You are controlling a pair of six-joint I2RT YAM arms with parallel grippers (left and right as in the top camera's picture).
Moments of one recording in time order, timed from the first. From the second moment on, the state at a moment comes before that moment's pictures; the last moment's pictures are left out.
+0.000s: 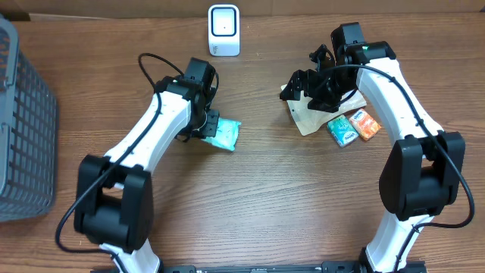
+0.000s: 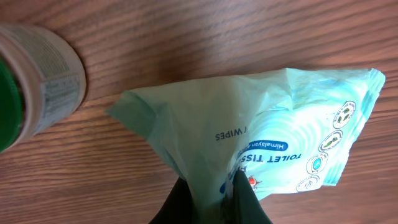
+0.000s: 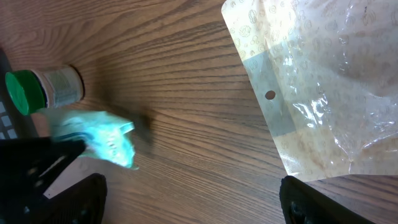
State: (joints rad) left arm -0.31 1.86 1.40 -0.95 0.00 -0.17; right arm 0.14 2.01 1.69 -1.06 -0.54 0.25
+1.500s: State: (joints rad) left arm -0.11 1.84 1.41 -0.89 0.50 -0.18; right arm 0.36 2.01 1.69 -0.84 -0.68 0.44
